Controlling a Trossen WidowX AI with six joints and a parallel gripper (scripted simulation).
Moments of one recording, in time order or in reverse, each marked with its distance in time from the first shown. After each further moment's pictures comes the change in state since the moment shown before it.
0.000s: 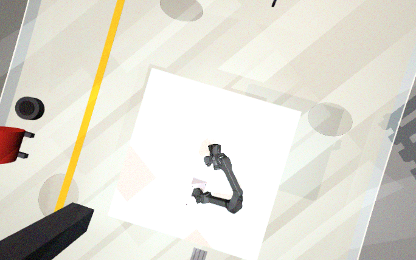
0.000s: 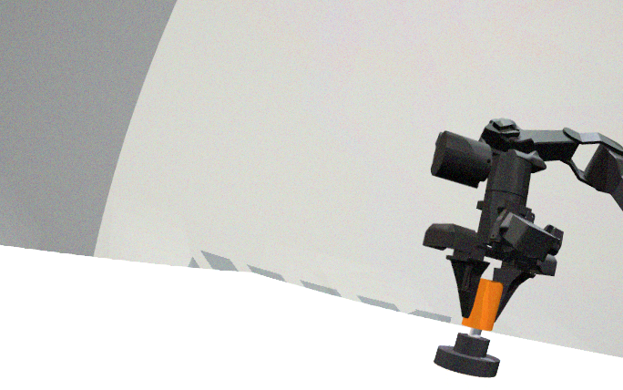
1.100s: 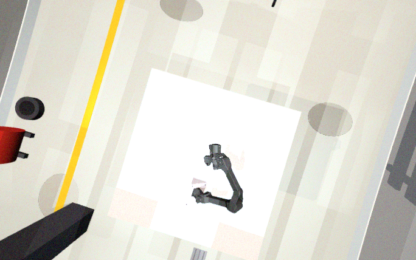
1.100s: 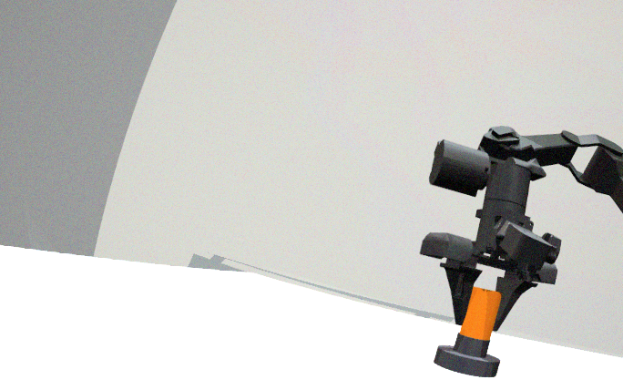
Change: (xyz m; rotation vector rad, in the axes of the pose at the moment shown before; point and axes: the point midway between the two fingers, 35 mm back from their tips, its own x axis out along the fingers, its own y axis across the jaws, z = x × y) arm 0.011 0.001 0.000 0.063 0.000 0.001
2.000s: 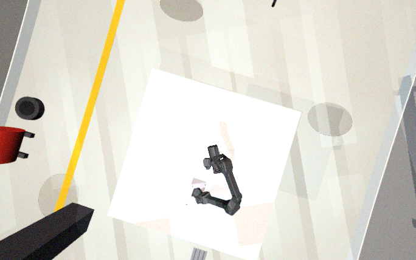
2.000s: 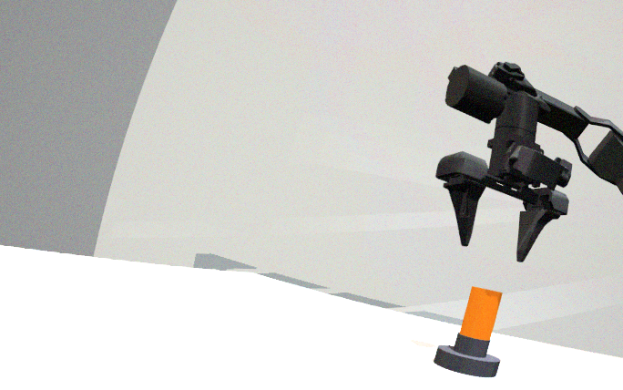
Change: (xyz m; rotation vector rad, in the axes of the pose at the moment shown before) arm -0.093 -0.003 0.002 -0.010 0.001 -0.008
